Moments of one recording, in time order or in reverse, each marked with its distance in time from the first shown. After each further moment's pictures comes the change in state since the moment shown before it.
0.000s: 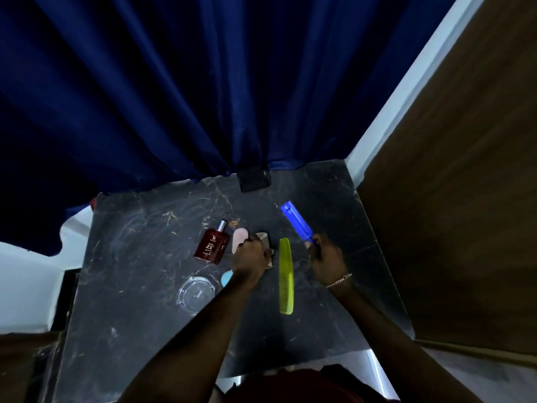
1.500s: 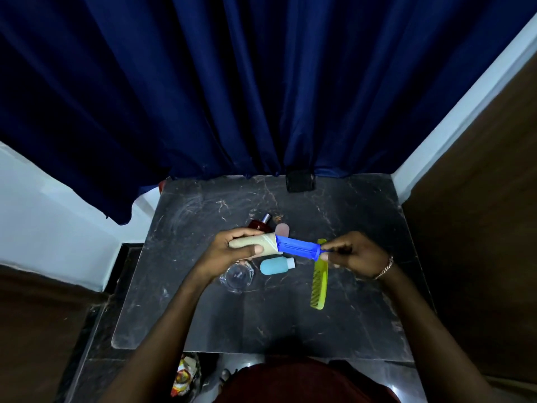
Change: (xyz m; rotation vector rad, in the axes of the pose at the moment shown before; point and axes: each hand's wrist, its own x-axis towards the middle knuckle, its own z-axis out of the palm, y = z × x) left_hand -0.109 -0.134 -0.108 -1.197 -0.034 0.287; right_hand -0.008 -0.091 -0.064 0.271 -0.692 -0.294
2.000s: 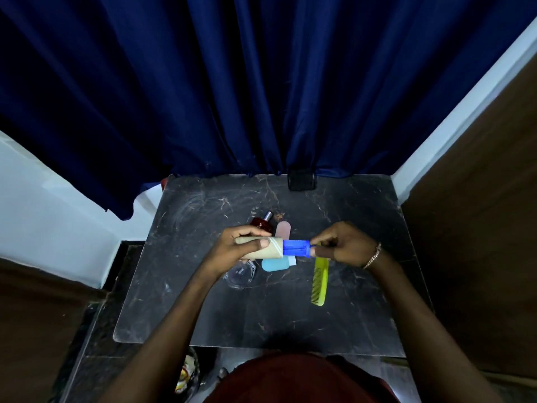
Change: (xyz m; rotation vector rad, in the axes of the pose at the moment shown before) left_hand -0.011 0.009 0.012 0.049 0.025 0.015; right_hand 0.013 -0.042 0.012 -0.260 -0.118 -0.101
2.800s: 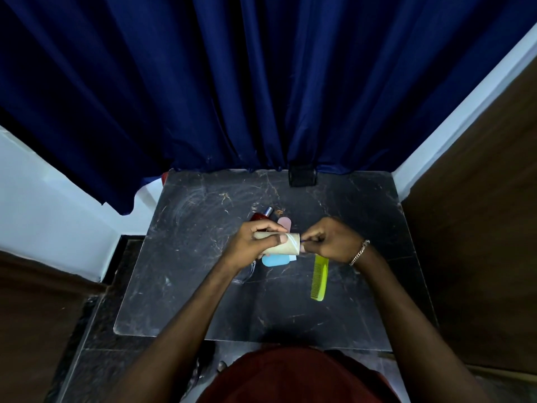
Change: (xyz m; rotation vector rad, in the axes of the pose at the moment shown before) left_hand 0.009 -0.001 0.030 0.048 0.033 0.035; right_hand 0.016 -0.008 0.018 -0.039 0.021 0.059
